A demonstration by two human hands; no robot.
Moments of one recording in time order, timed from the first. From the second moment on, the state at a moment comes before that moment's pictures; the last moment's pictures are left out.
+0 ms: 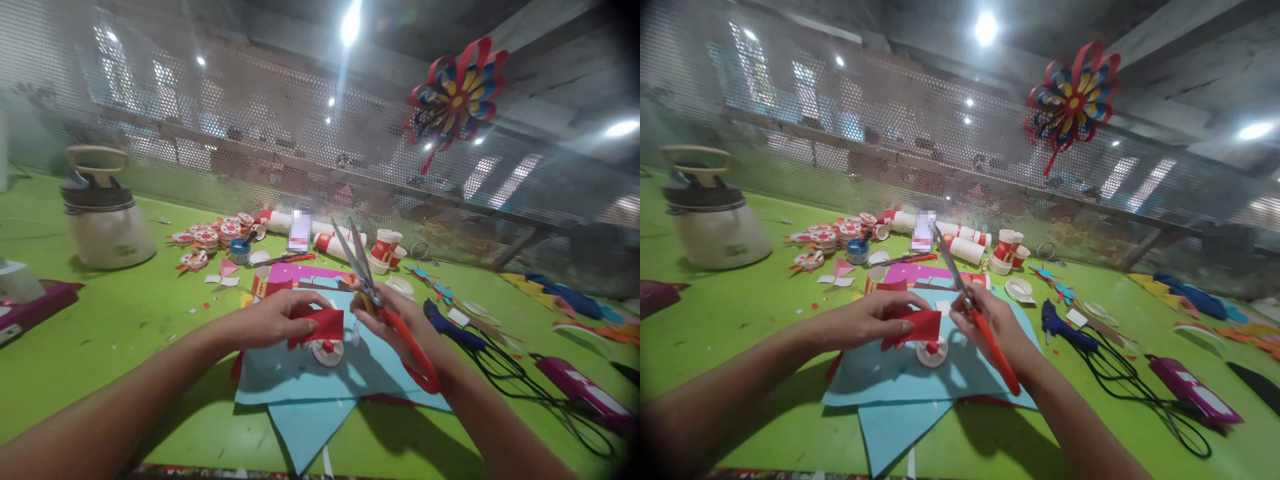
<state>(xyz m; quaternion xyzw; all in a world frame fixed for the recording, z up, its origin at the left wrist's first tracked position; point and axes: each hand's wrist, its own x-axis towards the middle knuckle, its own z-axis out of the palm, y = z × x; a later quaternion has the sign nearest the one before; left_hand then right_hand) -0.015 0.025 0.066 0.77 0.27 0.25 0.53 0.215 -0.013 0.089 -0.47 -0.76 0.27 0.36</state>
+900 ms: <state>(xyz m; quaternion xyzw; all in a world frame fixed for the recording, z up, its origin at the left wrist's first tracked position) 0.017 0.001 0.062 0.48 0.29 0.45 0.70 0.182 -0.016 0.064 -0.44 -0.59 0.38 0.56</state>
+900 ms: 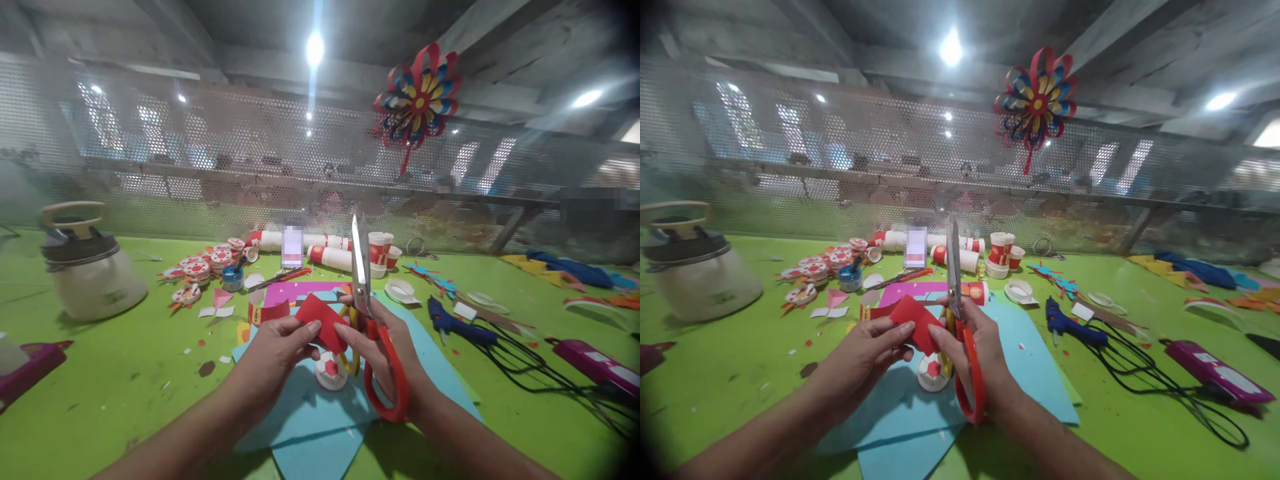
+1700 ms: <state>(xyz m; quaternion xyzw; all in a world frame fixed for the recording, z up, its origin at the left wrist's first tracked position) -0.006 0.030 0.067 0.33 0.31 0.56 0.70 0.236 -0.010 0.071 -0.51 -0.80 0.26 0.19</state>
